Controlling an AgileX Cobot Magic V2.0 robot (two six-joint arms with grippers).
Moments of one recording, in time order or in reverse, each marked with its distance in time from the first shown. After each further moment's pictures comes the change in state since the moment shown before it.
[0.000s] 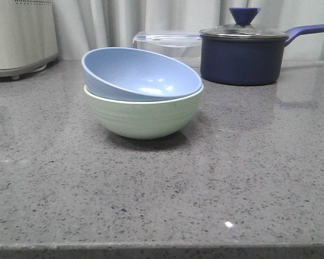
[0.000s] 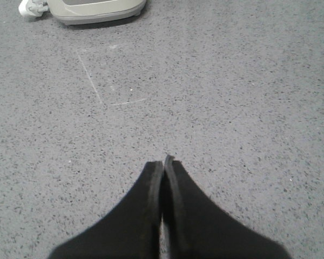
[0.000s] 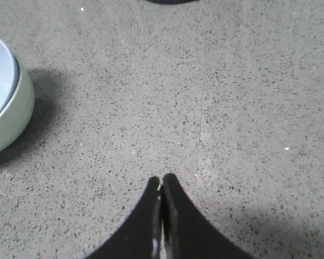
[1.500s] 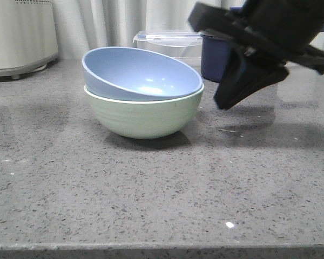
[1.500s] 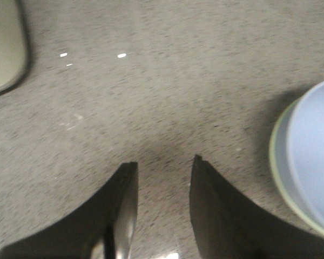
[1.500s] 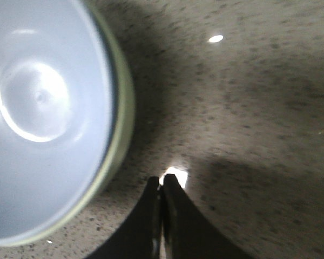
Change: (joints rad) left arm 0.000 0.855 -0.797 -0.274 0.203 0.308; right arm 0.289 0.851 -0.514 0.112 0.101 0.000
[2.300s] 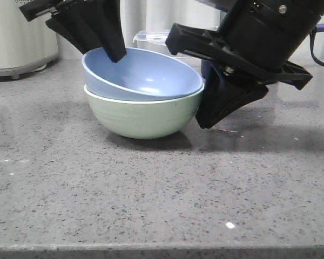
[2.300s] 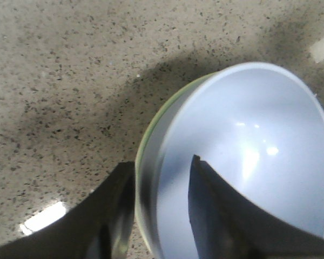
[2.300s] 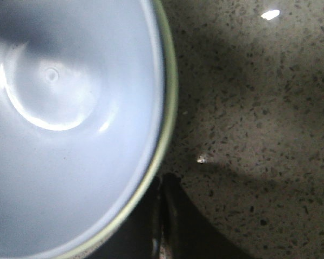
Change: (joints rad) left arm 0.000 0.370 -0.176 -0.476 0.079 0.231; right arm 0.084 0.083 -0.026 0.005 -0.002 0.000
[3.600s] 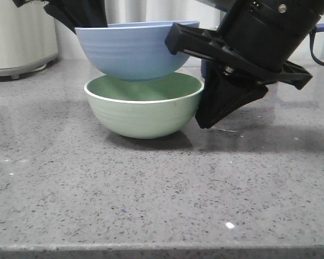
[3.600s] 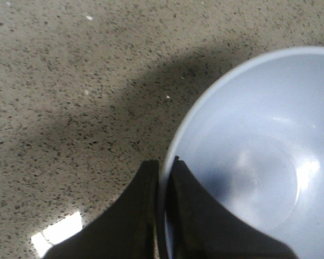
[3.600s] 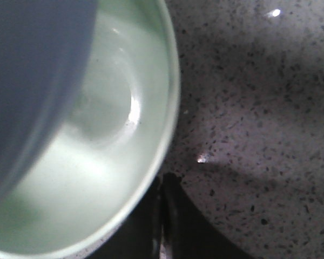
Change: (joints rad) left arm 0.001 -0.025 0.002 0.073 -0.047 -0.078; right arm 0.000 0.000 -0.002 0.000 0.002 0.000
